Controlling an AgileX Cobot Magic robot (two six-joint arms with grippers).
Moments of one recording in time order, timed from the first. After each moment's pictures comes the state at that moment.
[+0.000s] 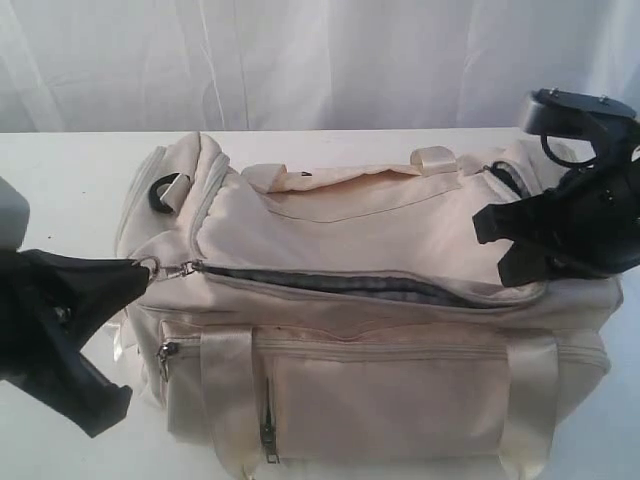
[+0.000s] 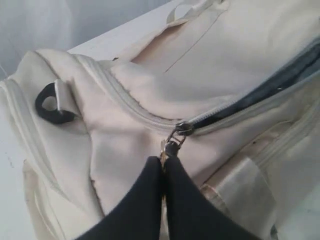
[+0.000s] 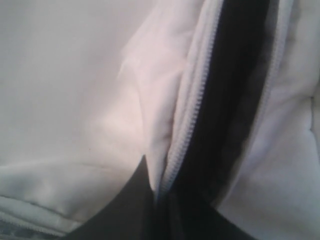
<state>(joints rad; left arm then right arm) -0.98 0.82 -0.43 -1.79 -0.32 1.79 0.33 1.30 -0.93 0.37 0.88 -0.15</state>
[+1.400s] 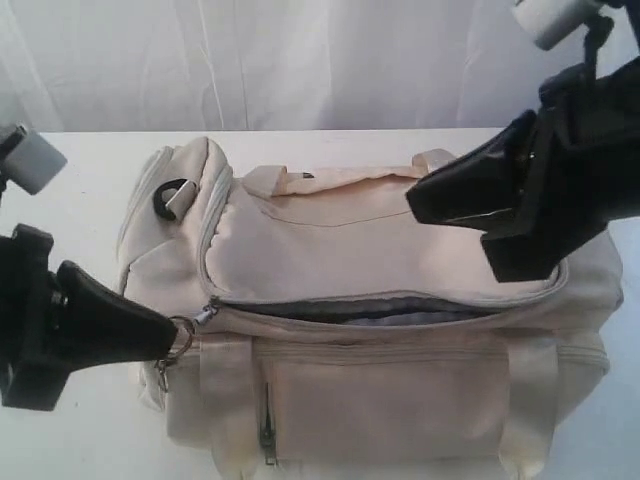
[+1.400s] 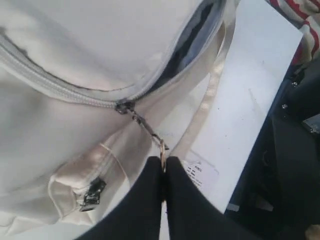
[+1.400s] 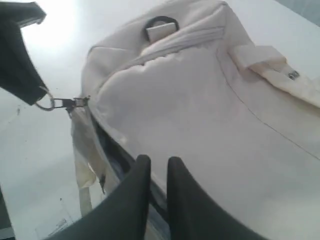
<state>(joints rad) -0.40 0.98 -0.67 -0.95 0.89 0.92 0.48 1.03 -0.94 0.78 0.88 -0.91</state>
